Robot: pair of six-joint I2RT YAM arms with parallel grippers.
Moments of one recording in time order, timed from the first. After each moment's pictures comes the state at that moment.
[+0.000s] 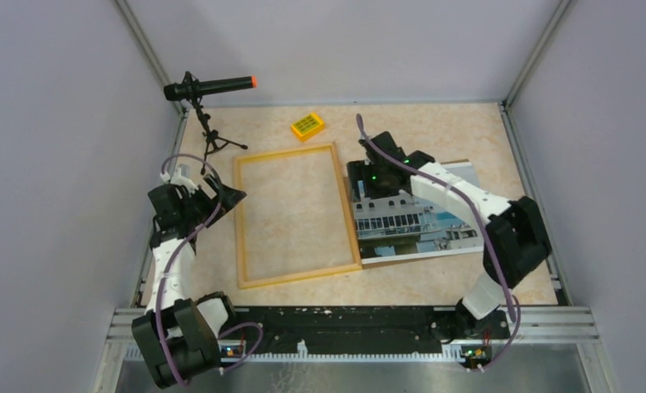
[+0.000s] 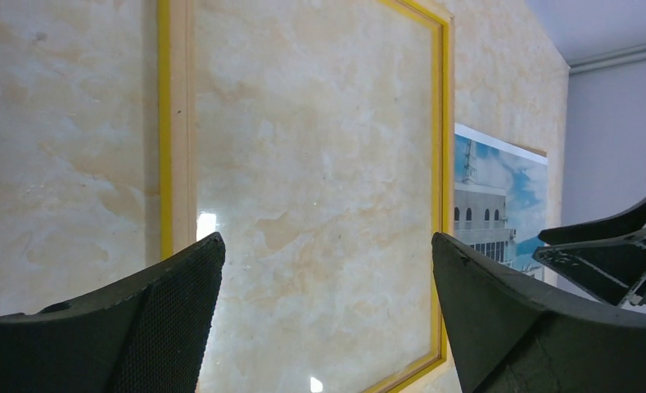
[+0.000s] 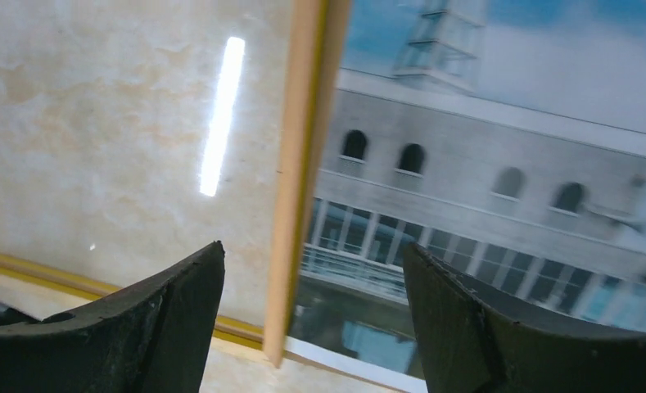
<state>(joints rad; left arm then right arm) 0.38 1.02 0.57 -0.17 0.65 -0.49 0.65 1.72 1.33 -0.60 -0.05 0.42</state>
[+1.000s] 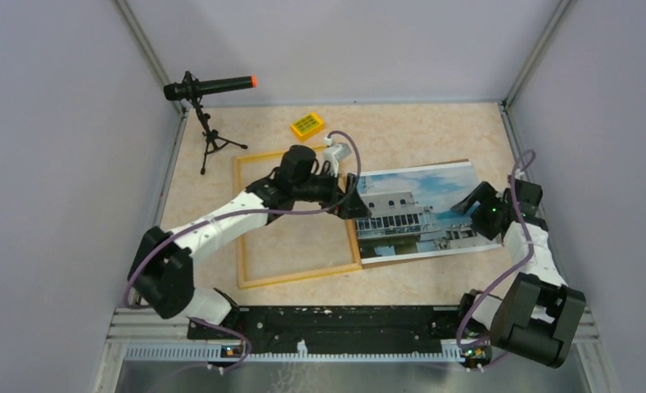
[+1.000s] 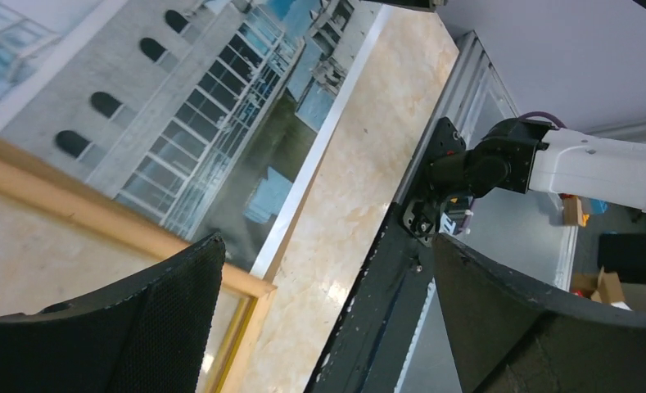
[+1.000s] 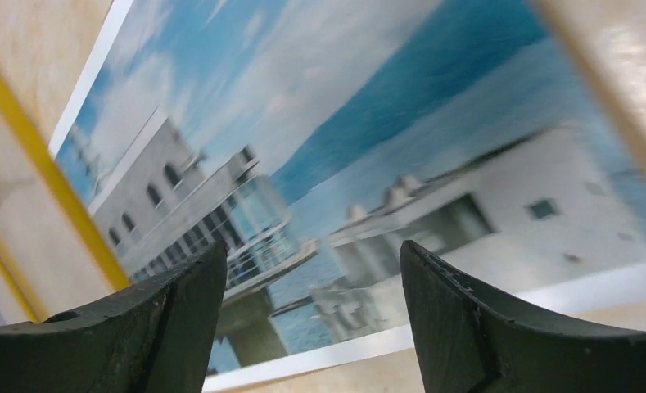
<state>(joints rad) -0.64 1.39 1.01 -0.09 0.62 -0.46 -0.40 1.12 0.60 -0.38 -0.35 0.45</state>
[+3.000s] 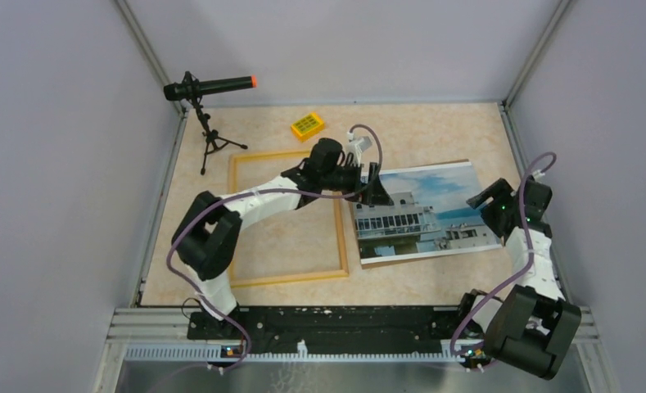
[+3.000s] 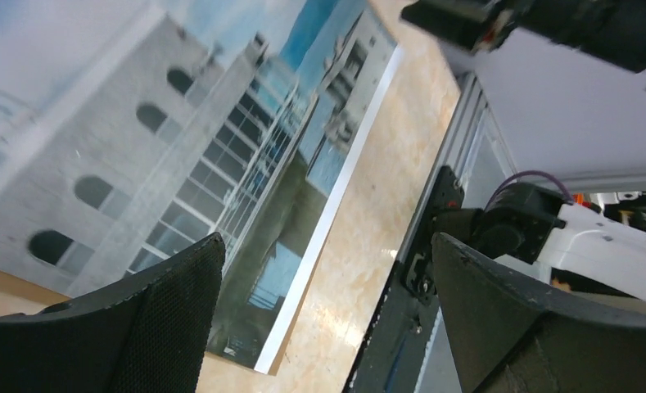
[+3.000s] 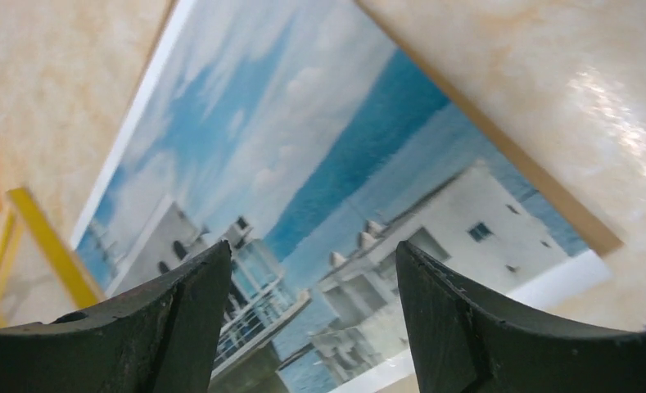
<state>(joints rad) -0.70 1.71 1.22 0.08 0.61 -0.56 -0.39 1.06 0.61 -0.31 -0.25 0.55</state>
